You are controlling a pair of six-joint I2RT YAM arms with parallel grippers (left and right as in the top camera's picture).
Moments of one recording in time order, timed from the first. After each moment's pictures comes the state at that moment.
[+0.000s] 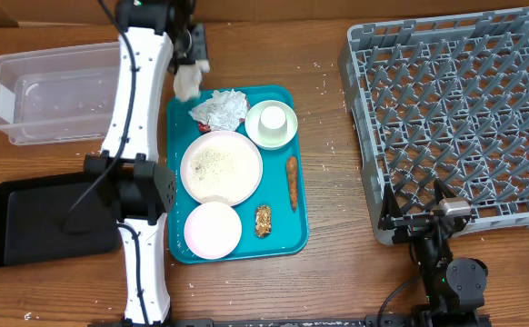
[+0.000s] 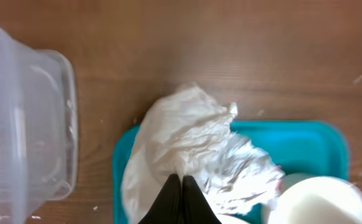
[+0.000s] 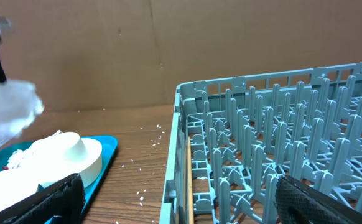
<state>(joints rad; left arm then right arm) -0.13 2.39 2.62 -1.37 -0.05 -0.22 0.09 0.01 0.02 -0.03 -0.05 0.12</state>
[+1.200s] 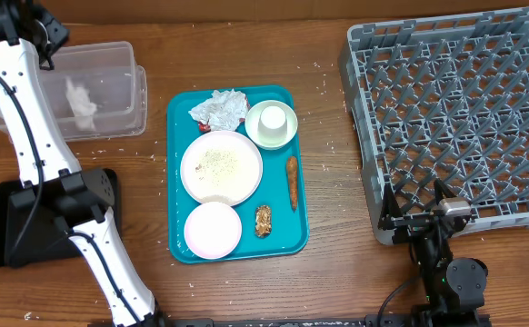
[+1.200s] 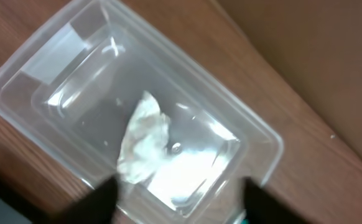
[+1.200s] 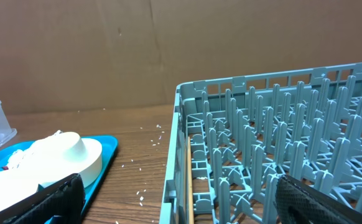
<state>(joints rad) 0.31 2.42 2.90 -1.47 -0.11 -0.50 0.09 0.01 0.02 -0.03 -0.05 0.13</state>
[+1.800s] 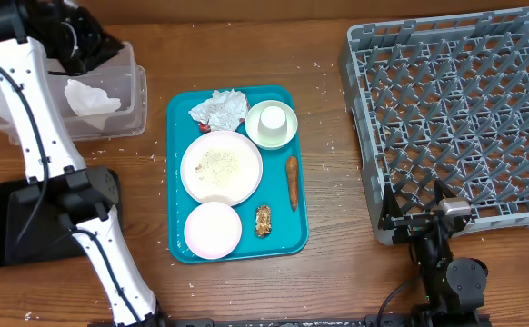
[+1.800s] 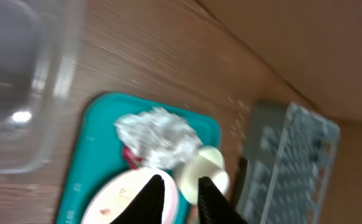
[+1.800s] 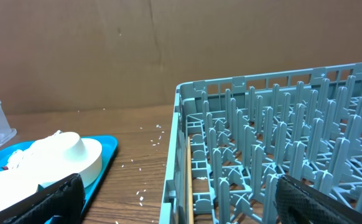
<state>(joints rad) 0.27 2.44 2.91 -1.64 0.63 -0.34 0.09 0.01 0.02 -0.03 -0.05 0.13</state>
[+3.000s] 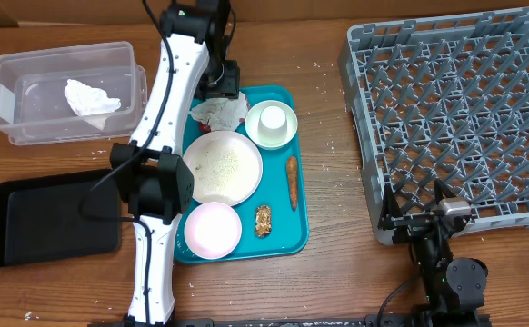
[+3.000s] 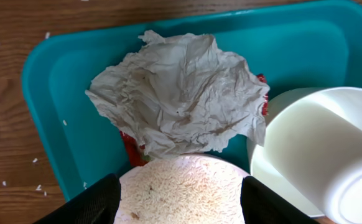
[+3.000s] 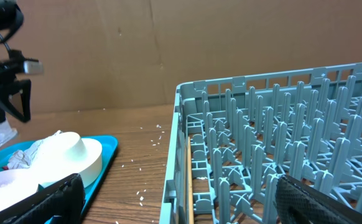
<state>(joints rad) -0.24 2.44 2.48 -1.50 0.00 -0.21 0.09 0.01 0.02 -0.03 -0.04 0.13</state>
